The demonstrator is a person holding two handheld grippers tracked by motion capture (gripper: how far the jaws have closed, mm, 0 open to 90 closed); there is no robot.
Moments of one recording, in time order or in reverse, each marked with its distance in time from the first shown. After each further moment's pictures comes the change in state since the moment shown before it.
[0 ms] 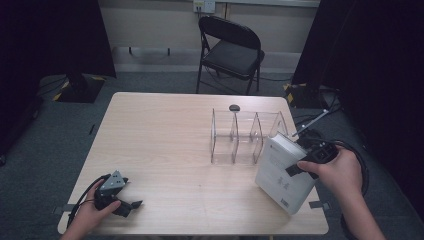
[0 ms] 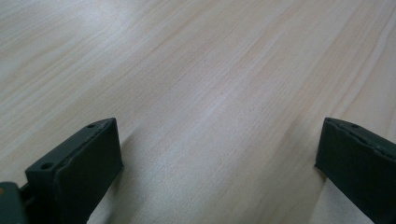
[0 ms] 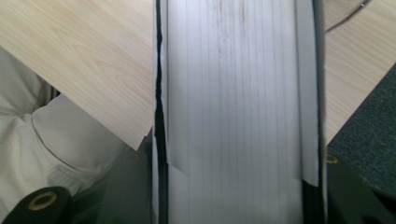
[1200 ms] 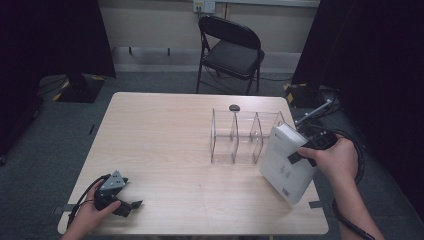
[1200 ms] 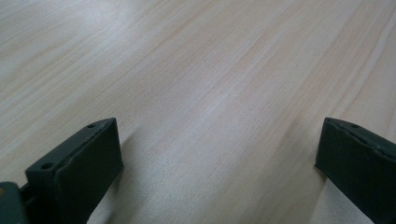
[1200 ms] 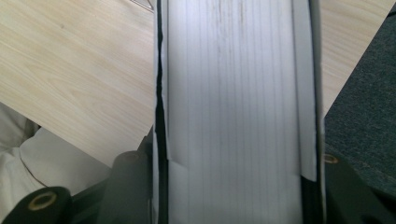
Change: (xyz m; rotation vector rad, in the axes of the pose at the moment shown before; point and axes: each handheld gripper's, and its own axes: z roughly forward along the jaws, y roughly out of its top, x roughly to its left) left arm 0.000 0.000 -0.001 0.005 0.001 0.001; right arm -0.027 0.018 0.003 -0.017 -0.028 0.103
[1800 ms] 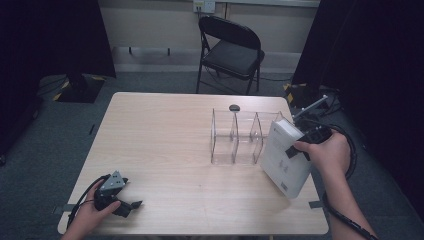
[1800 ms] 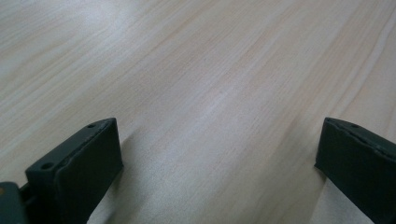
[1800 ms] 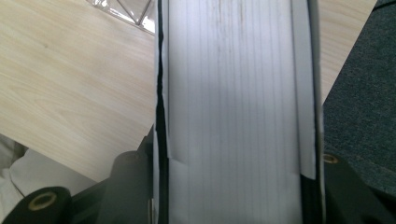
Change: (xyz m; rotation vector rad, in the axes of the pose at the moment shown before) left arm -0.001 0.000 -0.001 0.003 0.002 -0.004; right arm -0.002 0.016 0.005 0.002 -0.045 0.055
